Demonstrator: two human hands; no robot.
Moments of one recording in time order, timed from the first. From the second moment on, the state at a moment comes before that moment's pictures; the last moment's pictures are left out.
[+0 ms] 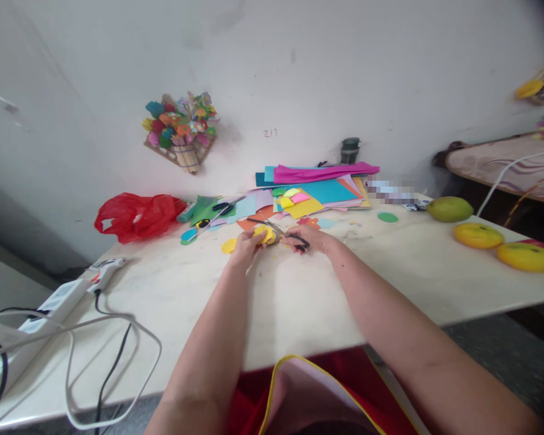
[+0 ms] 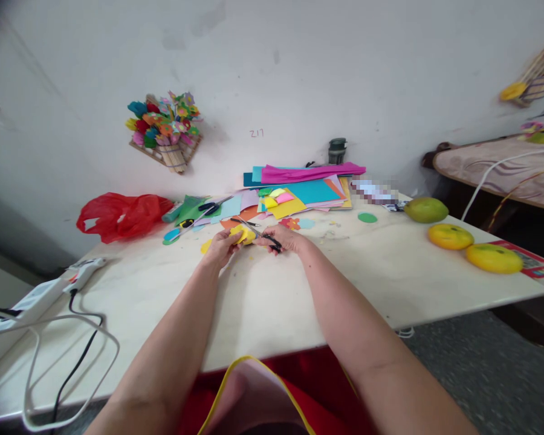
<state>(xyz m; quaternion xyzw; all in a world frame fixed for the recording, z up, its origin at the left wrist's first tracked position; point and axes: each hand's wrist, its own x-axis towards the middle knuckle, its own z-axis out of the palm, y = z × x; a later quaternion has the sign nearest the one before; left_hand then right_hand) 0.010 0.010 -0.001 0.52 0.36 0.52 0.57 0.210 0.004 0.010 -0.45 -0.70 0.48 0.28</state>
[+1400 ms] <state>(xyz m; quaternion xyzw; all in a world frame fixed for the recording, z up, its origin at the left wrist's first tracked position) 0.014 0.007 0.000 0.48 0.34 0.56 0.59 0.196 0.001 0.005 -0.41 -0.69 0.50 0.32</state>
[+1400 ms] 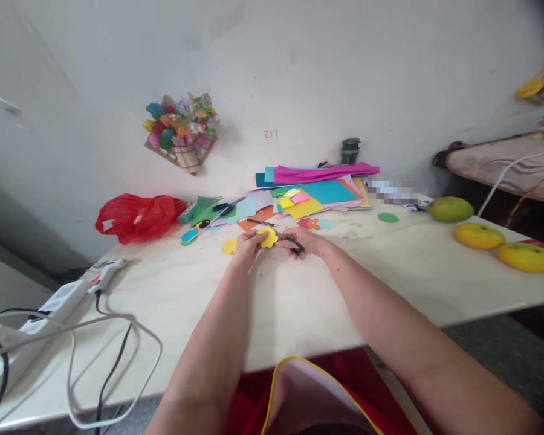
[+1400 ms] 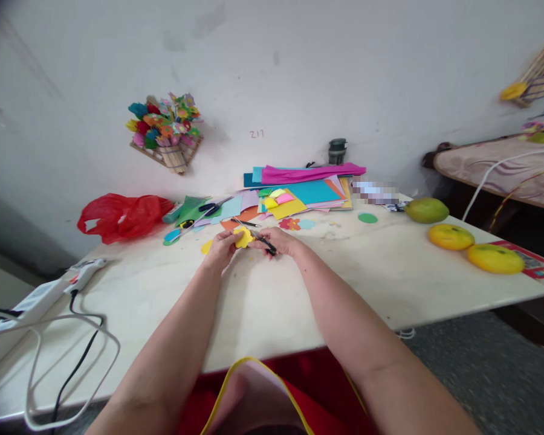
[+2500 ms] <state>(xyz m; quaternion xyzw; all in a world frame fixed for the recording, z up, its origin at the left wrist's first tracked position) 0.012 0.011 -0.003 0.46 0.35 0.57 0.58 0.194 0.008 0.000 -0.40 -0.66 0.52 0.36</state>
